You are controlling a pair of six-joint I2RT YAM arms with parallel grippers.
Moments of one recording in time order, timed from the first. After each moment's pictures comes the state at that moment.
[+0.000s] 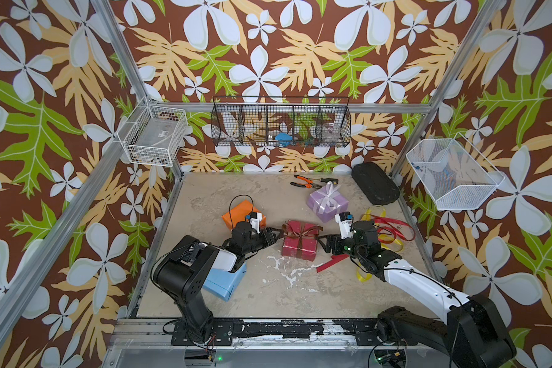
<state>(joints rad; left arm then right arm) -0.45 1.73 0.55 0.81 0.46 -0.95 0.37 1.16 0.55 0.00 -0.28 0.37</state>
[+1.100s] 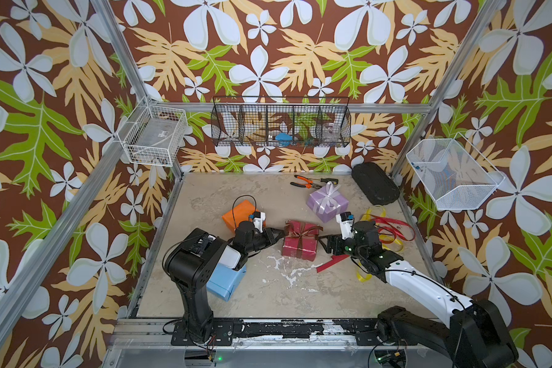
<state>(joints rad) -0.45 1.84 0.58 0.92 0.50 -0.98 0.37 1.14 0.54 -0.02 -0.27 0.36</state>
